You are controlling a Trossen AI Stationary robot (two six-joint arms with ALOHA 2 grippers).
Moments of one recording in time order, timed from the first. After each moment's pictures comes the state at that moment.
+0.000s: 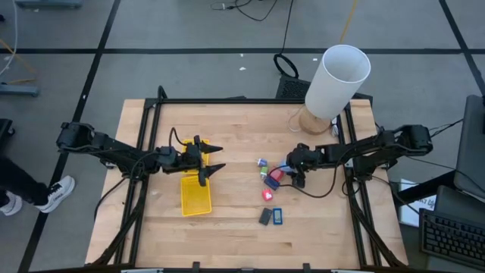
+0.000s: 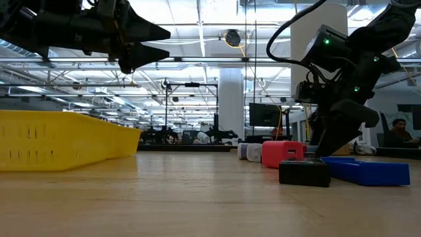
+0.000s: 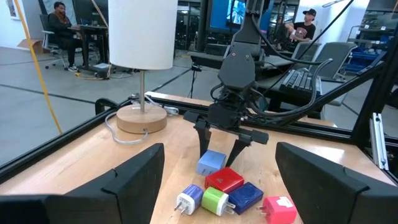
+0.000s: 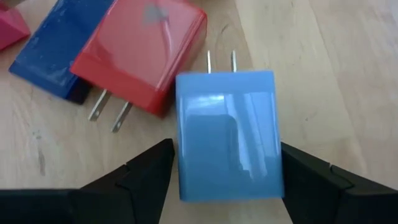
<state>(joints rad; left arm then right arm) -0.12 1.22 0.34 0.89 -0.29 -0.11 -0.05 1.34 0.44 -0.19 0.08 0.12</state>
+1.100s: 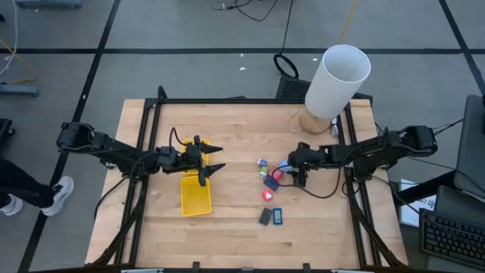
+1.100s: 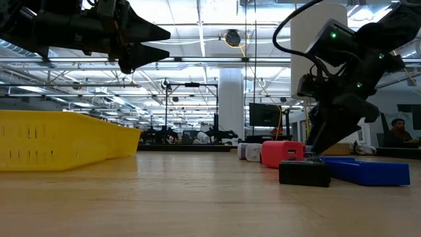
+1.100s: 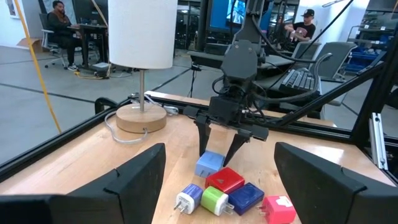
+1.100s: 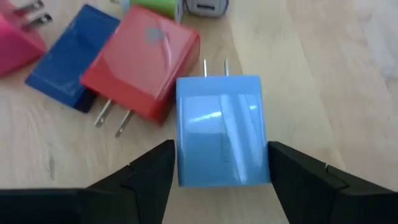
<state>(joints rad) -0.12 1.22 0.34 0.89 -0.29 -0.11 -0.05 1.28 0.41 -0.05 0.08 0.12</state>
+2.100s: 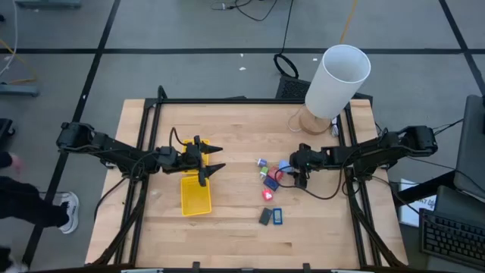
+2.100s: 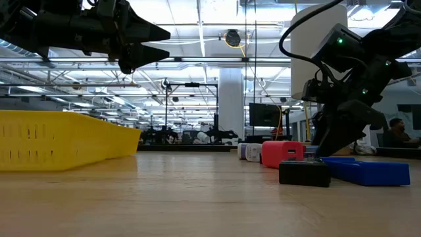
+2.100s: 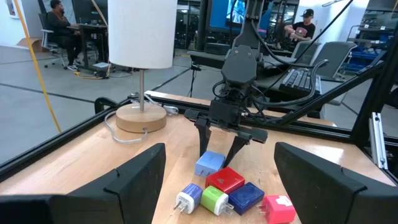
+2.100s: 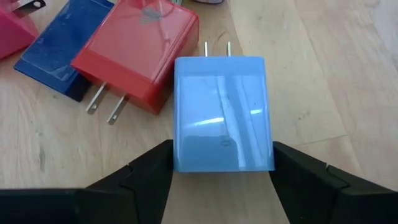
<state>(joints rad) -0.12 1.22 0.34 0.89 -0.29 -0.11 -0.05 1.28 0.35 0.02 0.08 0.13</state>
